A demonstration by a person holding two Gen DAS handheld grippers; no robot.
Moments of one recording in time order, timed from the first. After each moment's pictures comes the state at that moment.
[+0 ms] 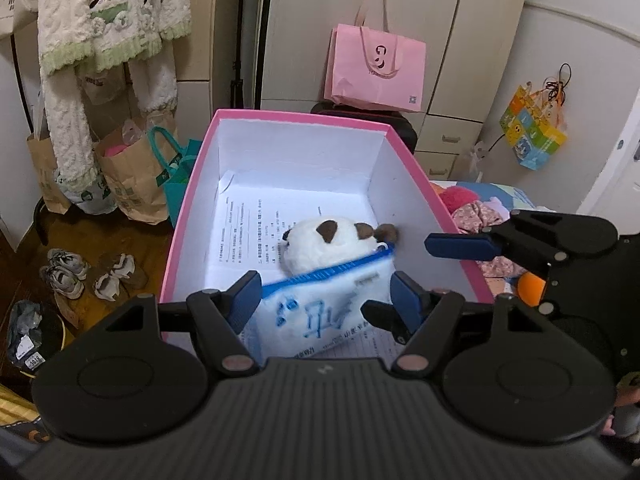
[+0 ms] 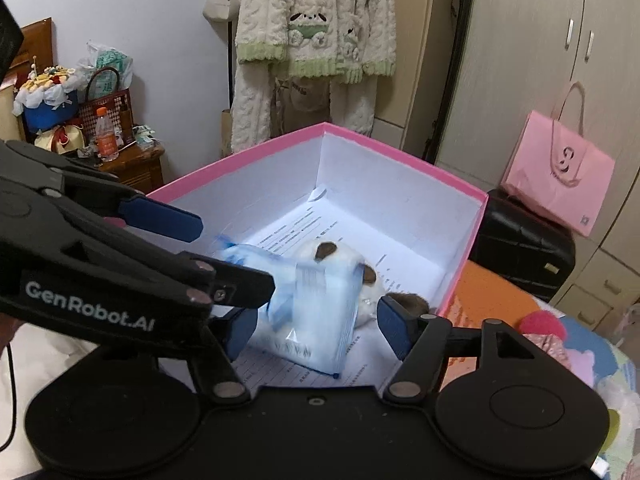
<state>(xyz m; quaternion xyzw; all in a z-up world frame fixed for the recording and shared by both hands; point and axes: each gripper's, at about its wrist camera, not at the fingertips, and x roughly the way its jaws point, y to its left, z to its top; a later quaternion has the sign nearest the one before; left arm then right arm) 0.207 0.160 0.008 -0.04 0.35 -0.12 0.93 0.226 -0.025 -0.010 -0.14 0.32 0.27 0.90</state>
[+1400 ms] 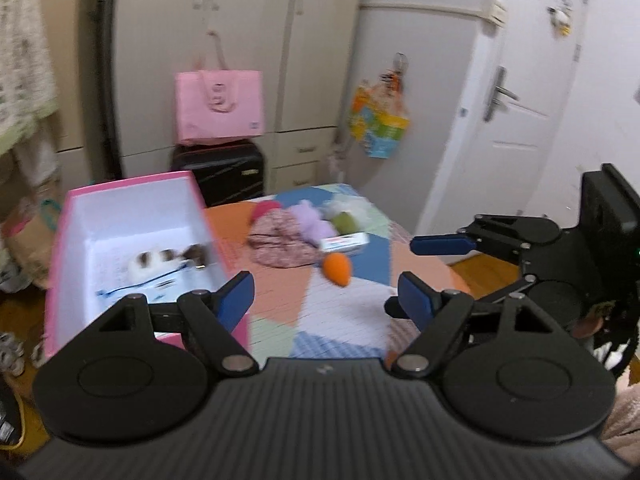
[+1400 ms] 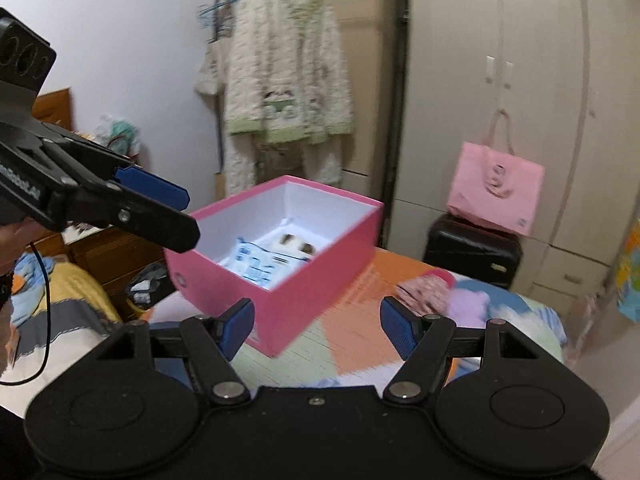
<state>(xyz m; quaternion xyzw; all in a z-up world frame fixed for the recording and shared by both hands) 0.089 0.065 0.089 0.02 0.30 -0.32 0.90 0.070 -0.186 0.046 -0.07 0.24 0.25 0.94</state>
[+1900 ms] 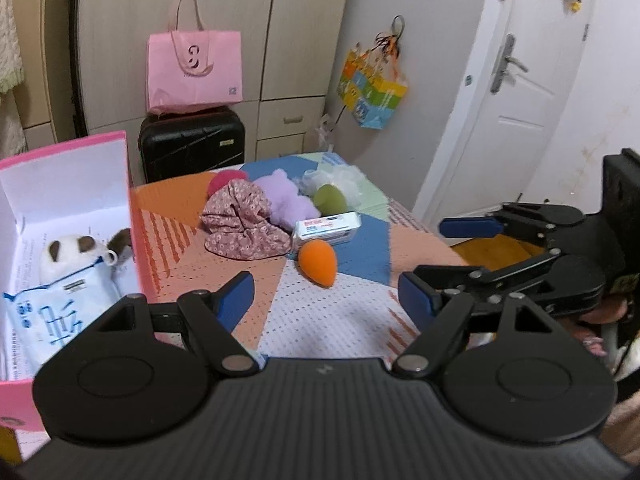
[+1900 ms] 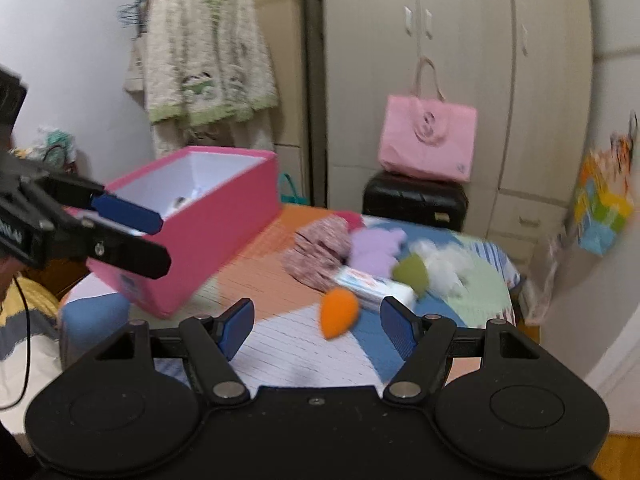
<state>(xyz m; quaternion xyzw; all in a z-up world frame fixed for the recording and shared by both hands) 0.155 -0.012 0.010 0.02 0.33 -0.32 0.89 0.118 -0.274 -0.010 -0.02 0.28 0.18 0.94</state>
